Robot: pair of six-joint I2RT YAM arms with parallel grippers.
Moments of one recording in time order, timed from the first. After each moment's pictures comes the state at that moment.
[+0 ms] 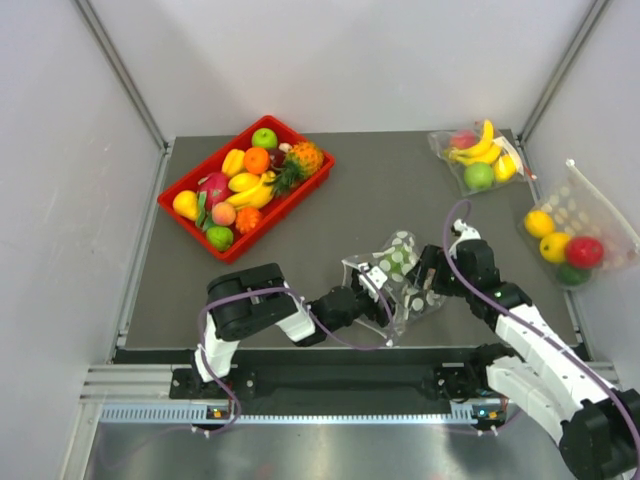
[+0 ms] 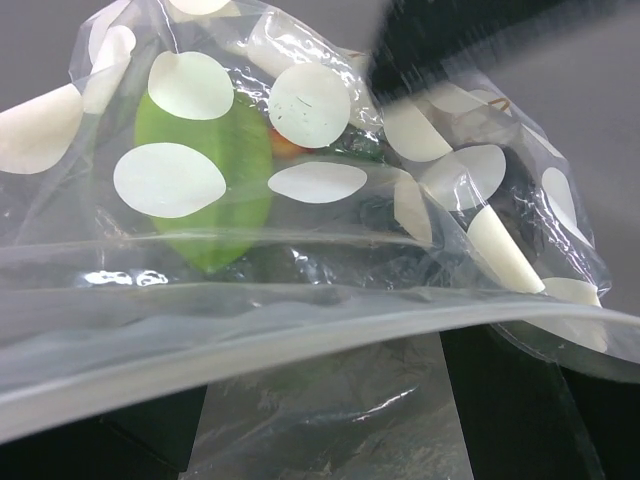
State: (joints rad) left arm -1.16 2.00 0.64 1.21 -0.17 -0.13; right arm 0.33 0.79 0.44 -0.36 -0.09 0.53
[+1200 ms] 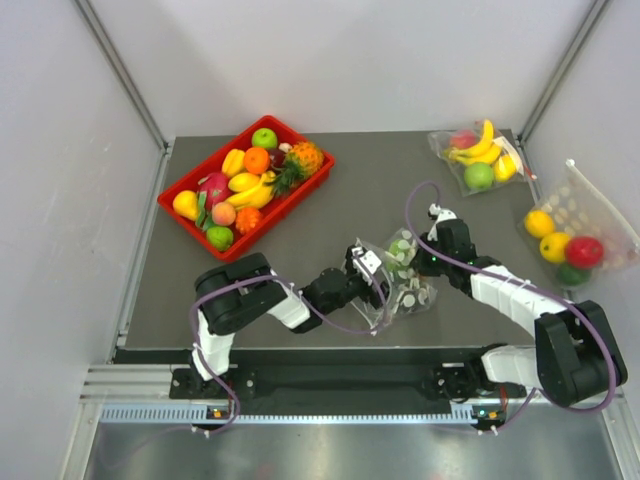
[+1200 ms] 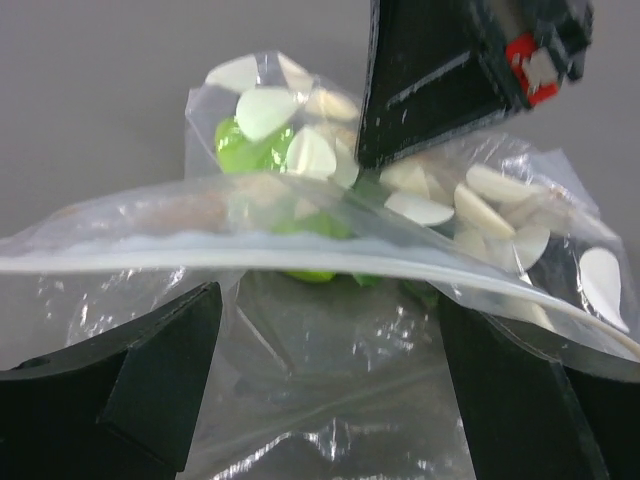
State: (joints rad) left arm -1.04 1.96 0.64 1.20 -0.09 -0.02; right arm 0.33 1.24 0.55 -0.08 -0.07 0.38
